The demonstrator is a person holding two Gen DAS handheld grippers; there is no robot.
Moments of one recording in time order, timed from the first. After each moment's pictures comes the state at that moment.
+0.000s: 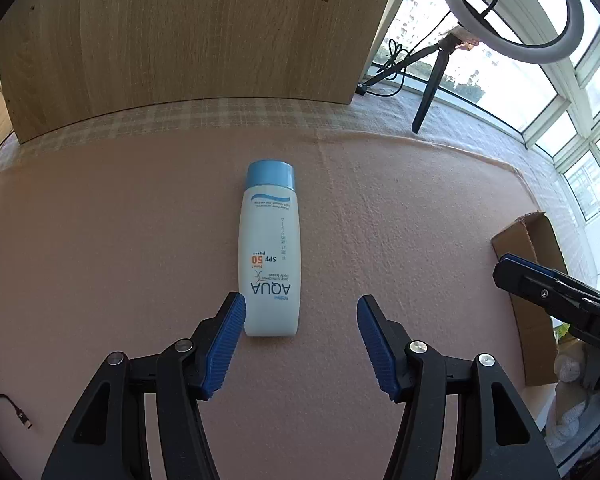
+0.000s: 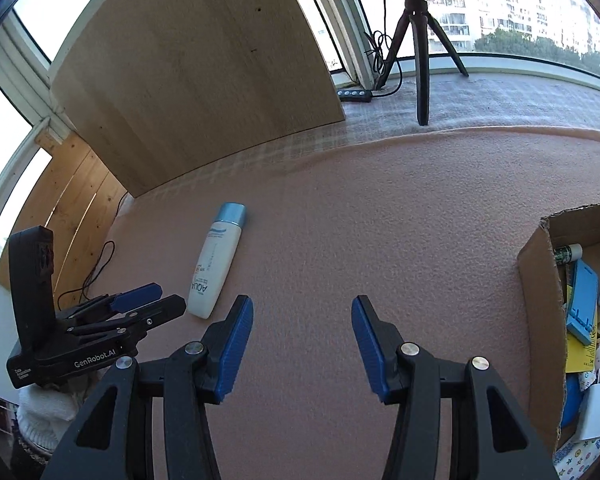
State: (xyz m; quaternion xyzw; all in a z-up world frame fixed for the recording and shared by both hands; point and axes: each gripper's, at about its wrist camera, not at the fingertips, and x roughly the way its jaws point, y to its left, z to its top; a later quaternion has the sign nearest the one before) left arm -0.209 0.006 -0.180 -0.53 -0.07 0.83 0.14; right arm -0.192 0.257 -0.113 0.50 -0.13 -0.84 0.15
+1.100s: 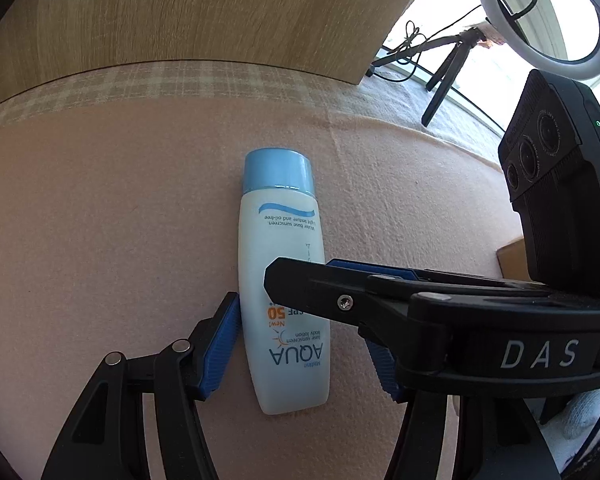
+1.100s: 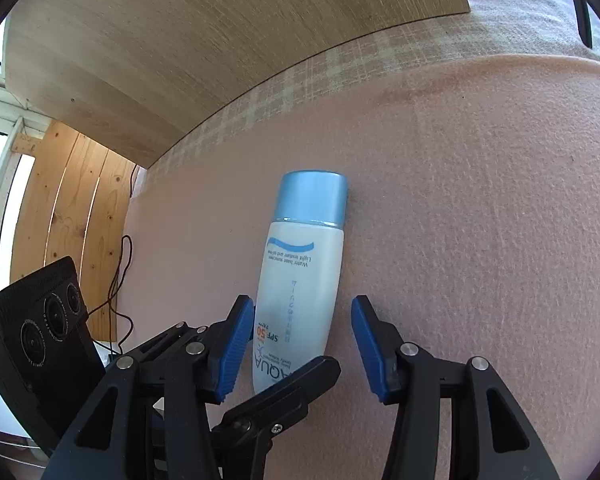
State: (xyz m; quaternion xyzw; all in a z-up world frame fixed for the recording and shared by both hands) left arm -0.268 -0.002 -0.234 -0.56 -0.12 0.80 0.19; right arm -0.297 0.146 -0.203 0.61 -0.21 -0.73 0.21
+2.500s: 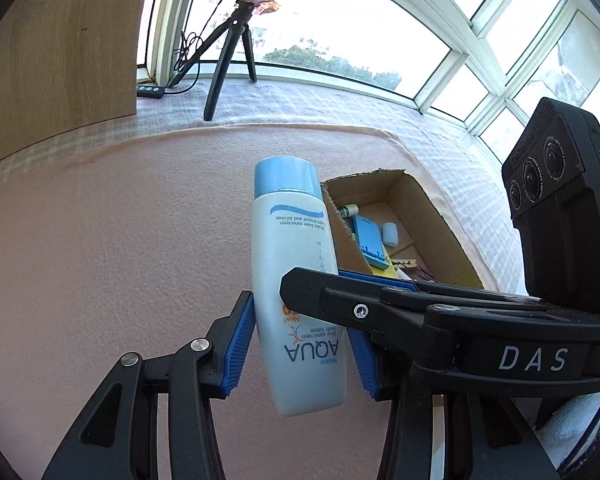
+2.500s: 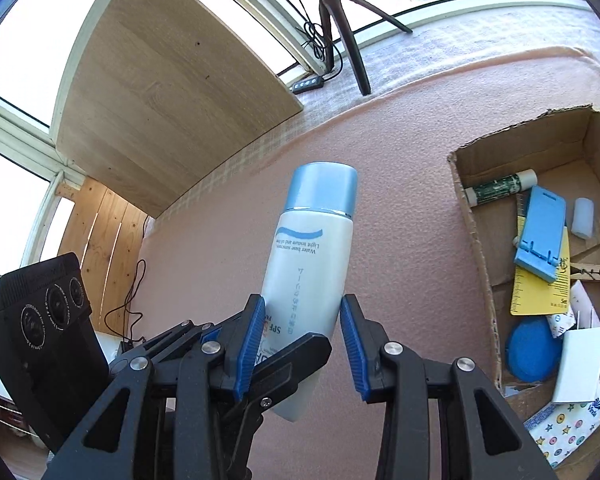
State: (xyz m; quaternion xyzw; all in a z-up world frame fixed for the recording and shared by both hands) left arm -0.156 0.248 -0.134 -0.49 -0.06 0.82 0.29; right arm -0.168 0.373 -0.114 0.52 -0.26 -0.80 0.15
